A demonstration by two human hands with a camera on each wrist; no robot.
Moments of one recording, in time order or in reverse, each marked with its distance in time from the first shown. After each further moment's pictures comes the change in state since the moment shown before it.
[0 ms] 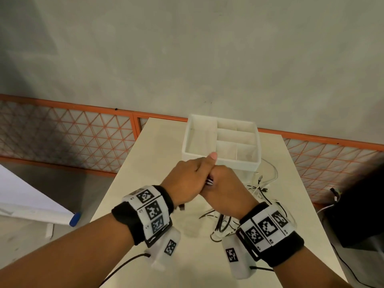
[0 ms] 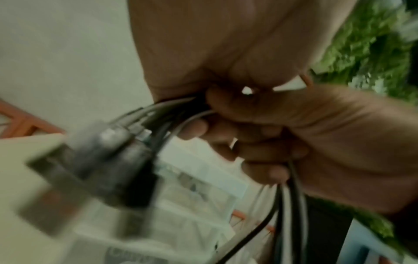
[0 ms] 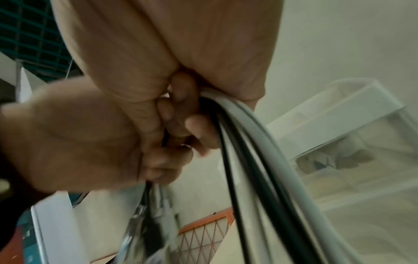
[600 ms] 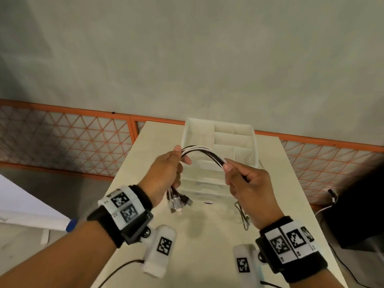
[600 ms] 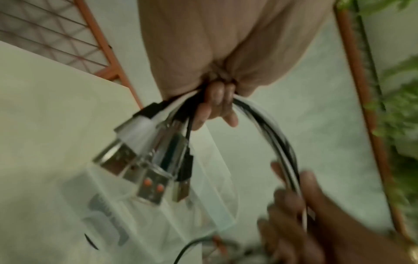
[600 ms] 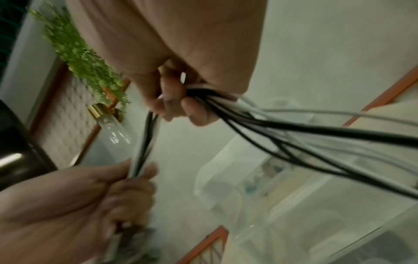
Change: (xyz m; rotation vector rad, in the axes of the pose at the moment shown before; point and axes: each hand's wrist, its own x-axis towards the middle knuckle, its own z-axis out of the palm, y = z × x) left_hand 0.006 -0.019 -0.026 -0.672 0.191 -0.195; right_hand -0.023 0.018 -0.029 0.518 0.409 0.079
